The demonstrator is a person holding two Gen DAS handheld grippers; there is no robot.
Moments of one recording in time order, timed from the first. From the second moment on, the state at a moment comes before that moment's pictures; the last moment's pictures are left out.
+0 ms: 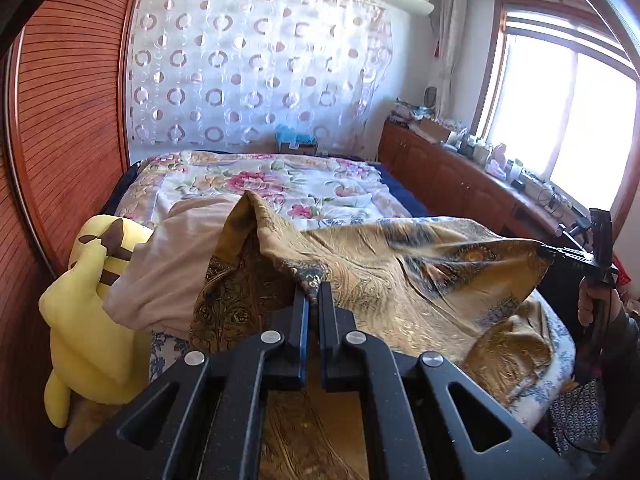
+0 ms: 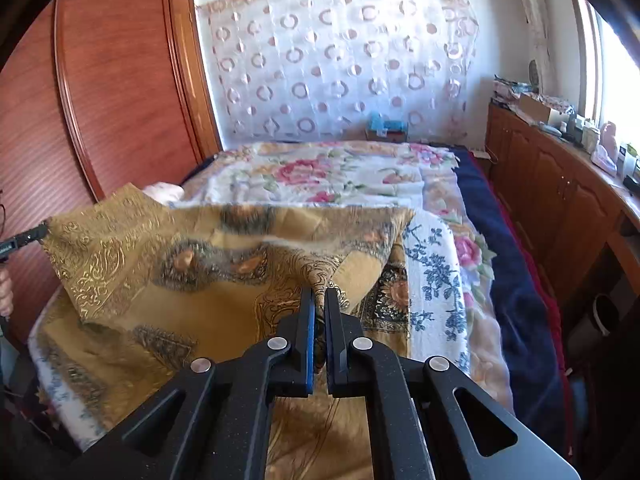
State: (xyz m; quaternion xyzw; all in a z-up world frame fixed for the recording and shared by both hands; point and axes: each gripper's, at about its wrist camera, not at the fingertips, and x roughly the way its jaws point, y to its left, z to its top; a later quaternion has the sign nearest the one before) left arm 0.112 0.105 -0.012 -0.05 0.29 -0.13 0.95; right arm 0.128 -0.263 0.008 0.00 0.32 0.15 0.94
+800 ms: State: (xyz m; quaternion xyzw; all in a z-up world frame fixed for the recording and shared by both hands) left arm 0.049 0.122 -0.092 -0.07 0.37 -0.08 0.92; right arm 0.071 -0.268 -0.039 -0.02 0.37 0.15 0.92
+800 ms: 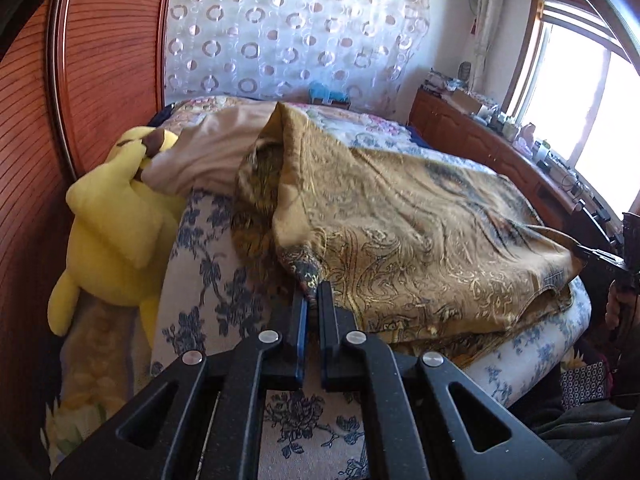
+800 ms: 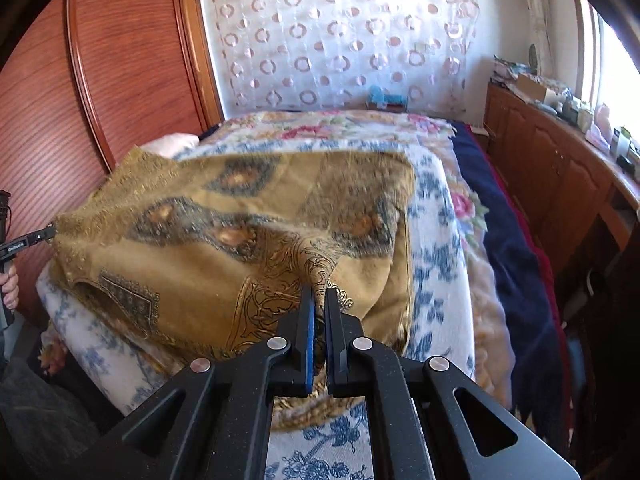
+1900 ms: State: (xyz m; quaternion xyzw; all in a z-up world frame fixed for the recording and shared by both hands) left arm 0.050 0.108 -0.109 -0.04 0.39 -0.06 0.92; right arm 0.063 -0.169 -0.057 -0.06 0.37 0.20 0.91
